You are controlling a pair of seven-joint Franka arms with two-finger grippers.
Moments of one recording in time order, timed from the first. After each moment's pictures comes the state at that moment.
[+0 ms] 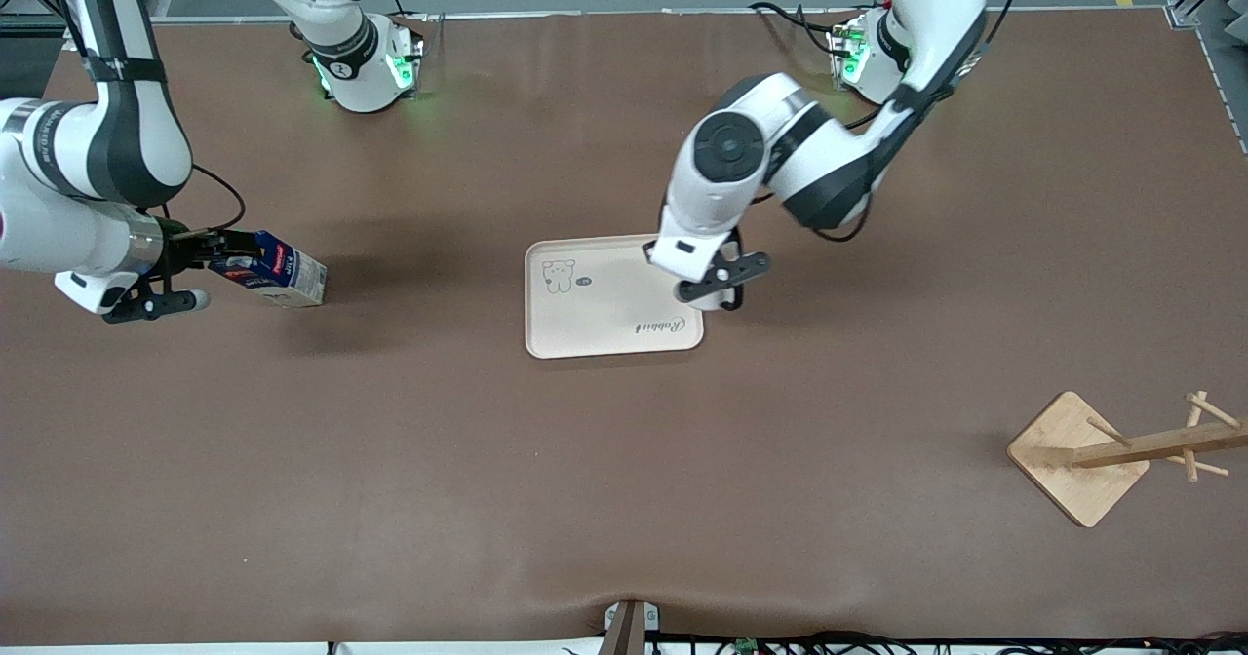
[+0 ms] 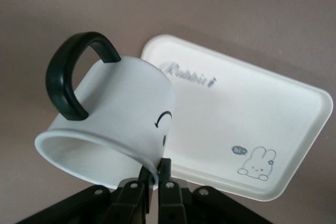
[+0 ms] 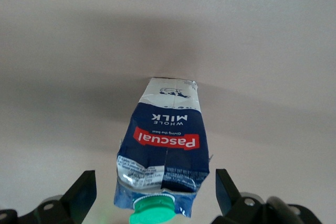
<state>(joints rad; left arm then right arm) -0.26 0.54 -0.58 -1.64 0.14 2.05 -1.24 -0.16 0.12 0.02 -2.08 0.00 1.87 -0.29</state>
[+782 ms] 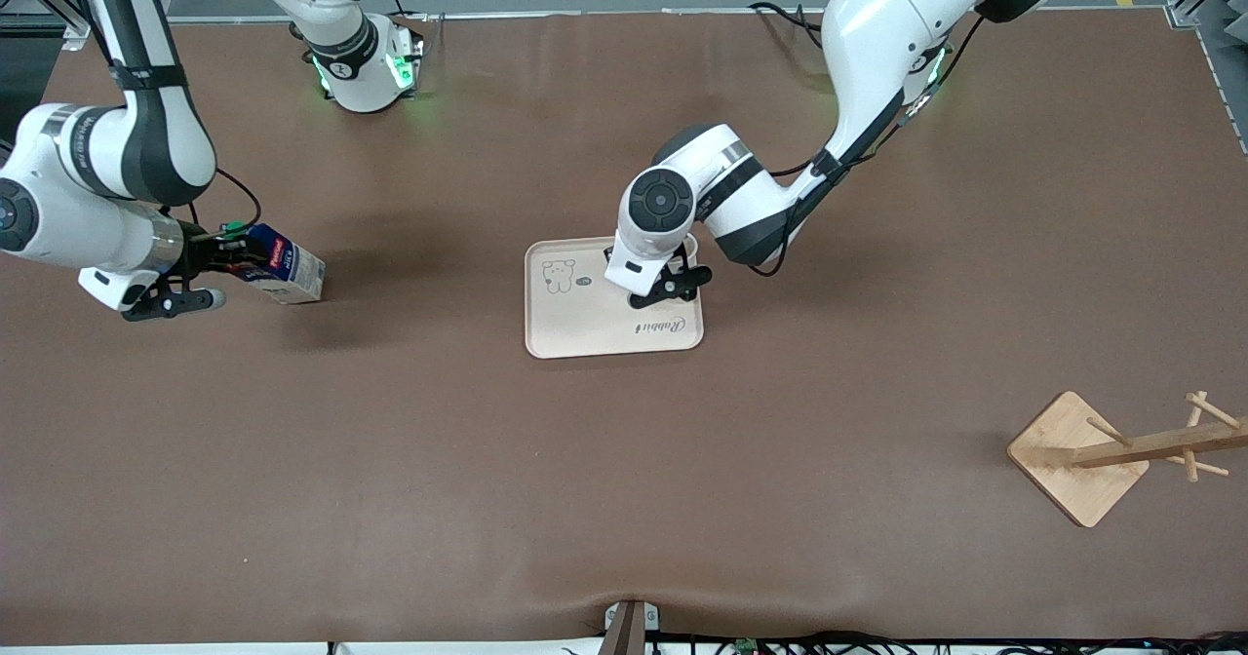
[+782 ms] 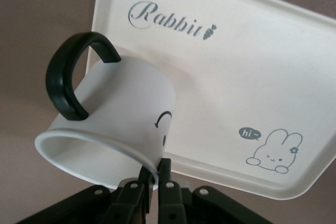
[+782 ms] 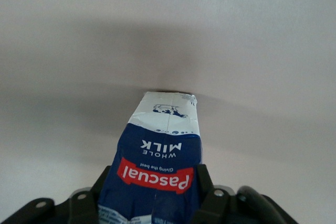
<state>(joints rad) -0.34 0.72 -0.58 -1.57 0.15 2.04 -1.26 -0.16 0.11 0.02 -2.10 0.00 1.89 -0.29</state>
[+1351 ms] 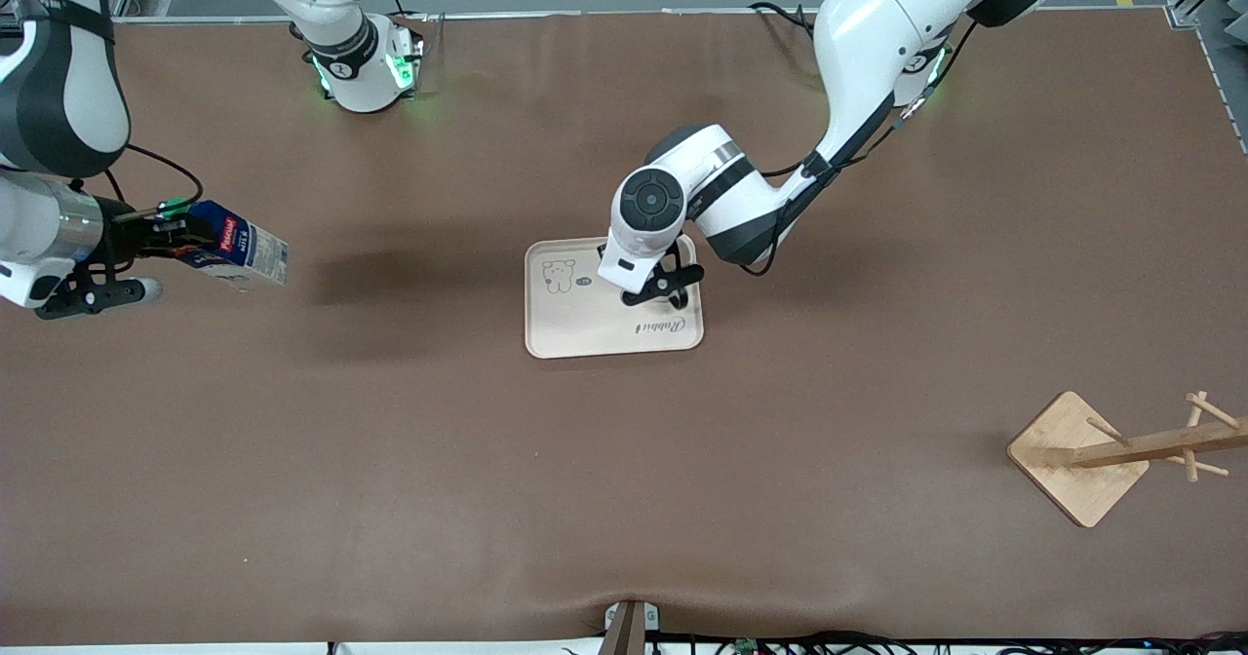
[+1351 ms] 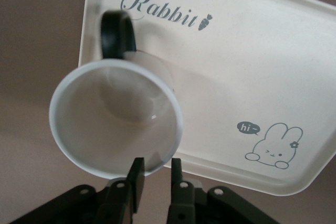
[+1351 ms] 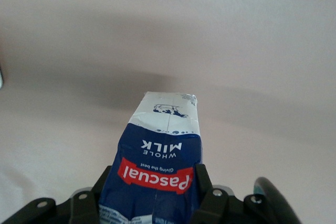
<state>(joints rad) -0.35 0.73 -0.58 -1.55 0.15 2.04 -1.26 -0.12 0.11 0.04 -1.77 0.00 1.58 -0.30</state>
